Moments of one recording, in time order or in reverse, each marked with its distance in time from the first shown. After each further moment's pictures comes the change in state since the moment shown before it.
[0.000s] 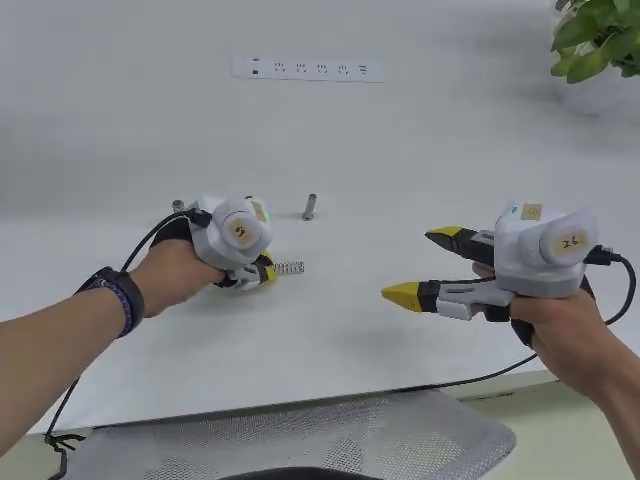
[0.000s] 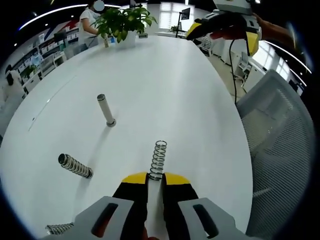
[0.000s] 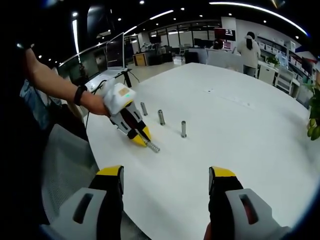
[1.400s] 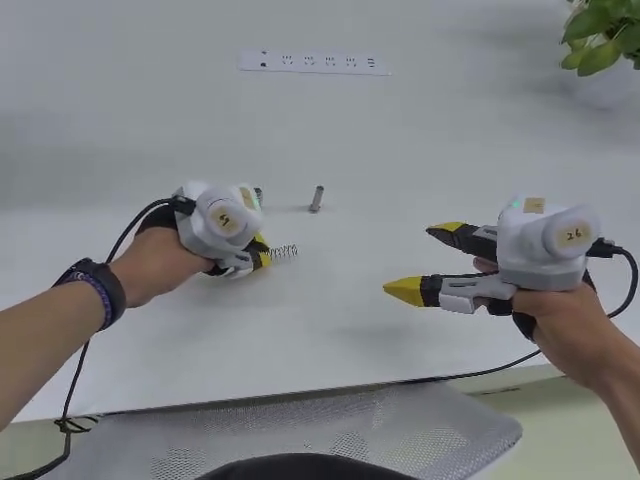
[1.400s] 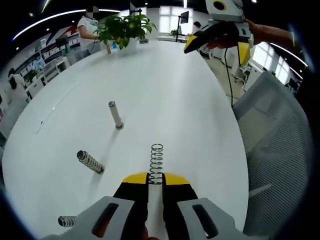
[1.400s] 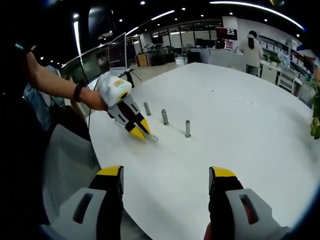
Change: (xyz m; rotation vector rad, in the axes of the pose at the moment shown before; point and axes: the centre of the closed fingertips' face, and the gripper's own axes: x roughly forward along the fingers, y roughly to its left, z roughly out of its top) left arm -0.034 0.000 0.002 0.013 -0.056 0.030; right arm 0.007 0.011 -0.002 0.006 -0.004 0.030
